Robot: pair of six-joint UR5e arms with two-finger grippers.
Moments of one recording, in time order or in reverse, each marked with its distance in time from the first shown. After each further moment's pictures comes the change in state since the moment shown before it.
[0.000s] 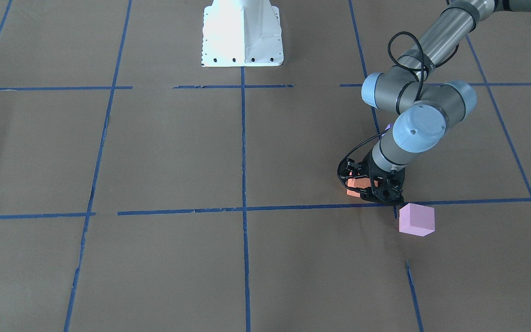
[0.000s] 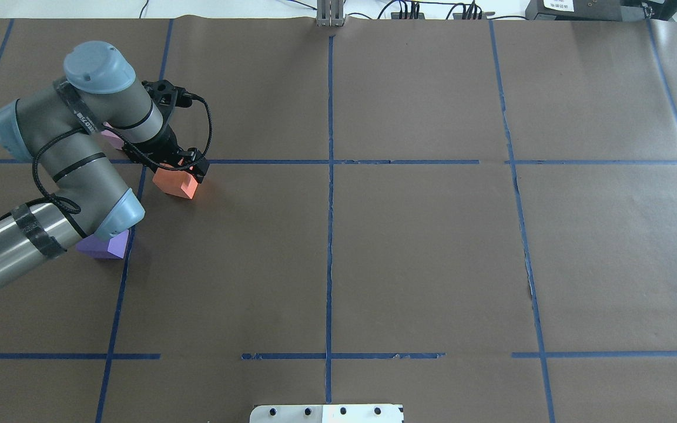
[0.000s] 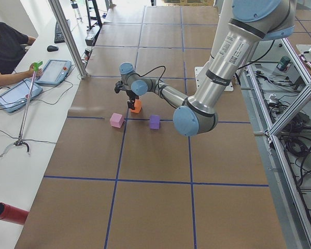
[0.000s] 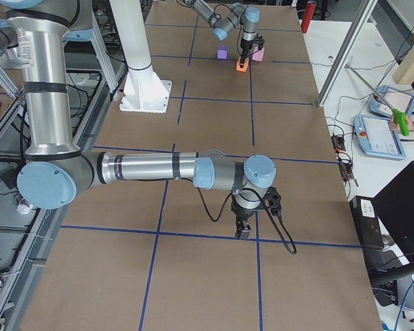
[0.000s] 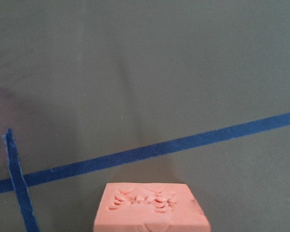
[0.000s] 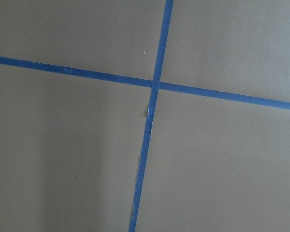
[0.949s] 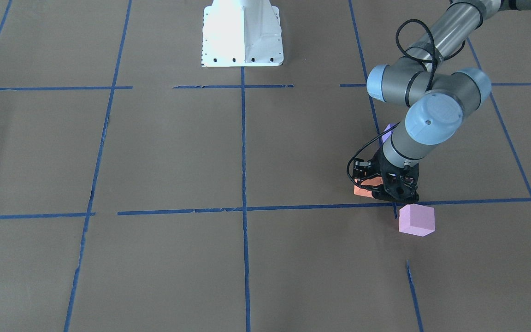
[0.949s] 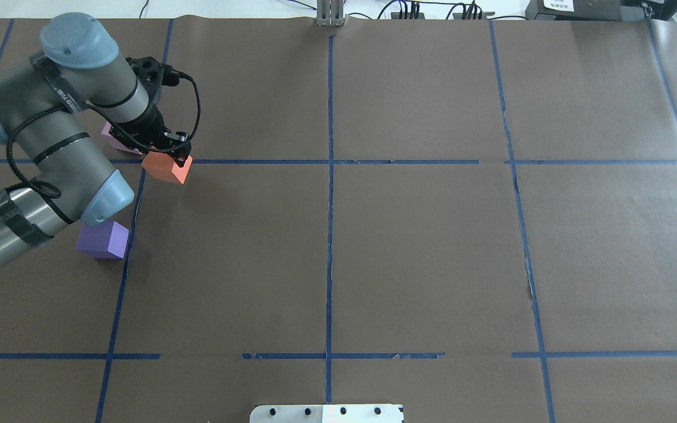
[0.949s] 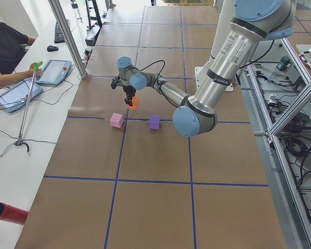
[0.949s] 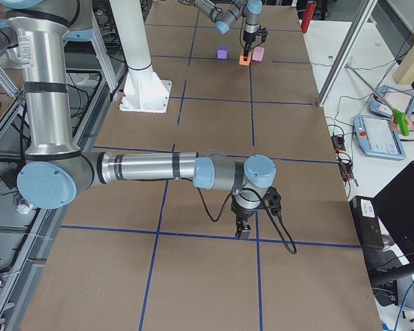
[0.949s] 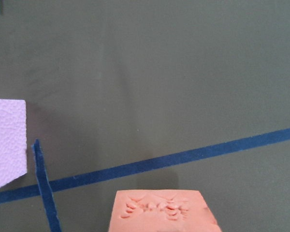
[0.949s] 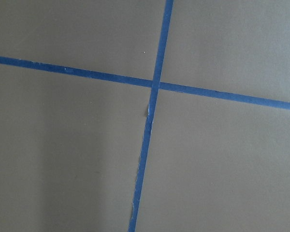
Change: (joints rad) left arm -0.066 0.001 -0.130 0.176 0.006 0.063; right arm 0.000 0.000 0.000 0.000 0.000 -0.001
